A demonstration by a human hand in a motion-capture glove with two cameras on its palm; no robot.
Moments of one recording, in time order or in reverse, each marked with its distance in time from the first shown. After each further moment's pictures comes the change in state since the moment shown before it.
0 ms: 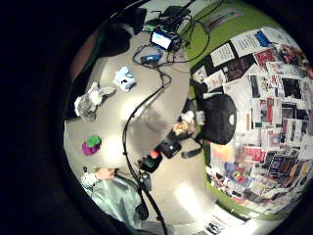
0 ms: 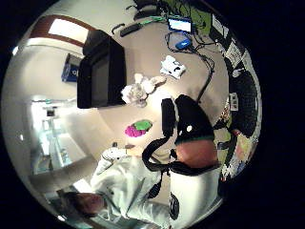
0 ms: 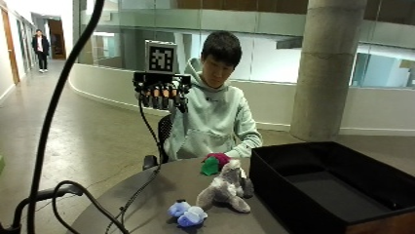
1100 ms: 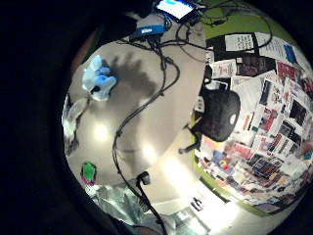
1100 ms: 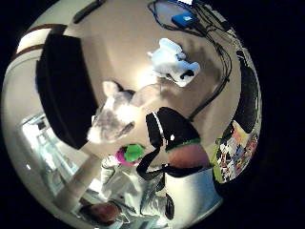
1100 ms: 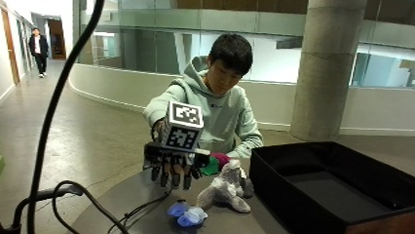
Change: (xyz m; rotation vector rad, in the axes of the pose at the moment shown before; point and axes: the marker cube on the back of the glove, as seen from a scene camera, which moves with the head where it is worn) arm -0.032 -0.116 0.139 -0.433 0.164 0.021
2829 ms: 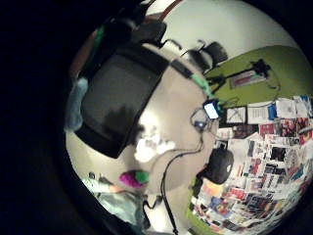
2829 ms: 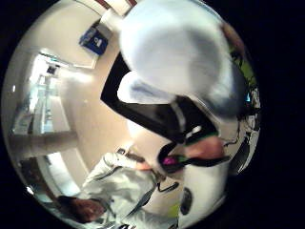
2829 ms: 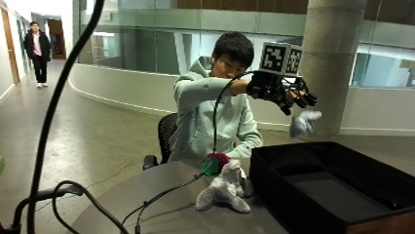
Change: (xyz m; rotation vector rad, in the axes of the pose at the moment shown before) arm -0.252 0.105 -0.187 0.451 -0.011 -0.498
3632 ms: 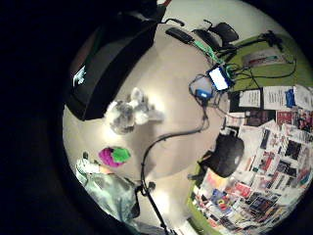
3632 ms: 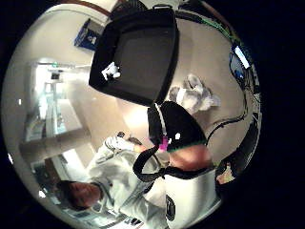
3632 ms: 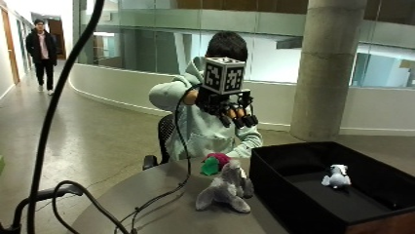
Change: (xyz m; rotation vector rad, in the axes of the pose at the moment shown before) arm 0.099 0.104 0.066 -0.115 -0.128 0.031
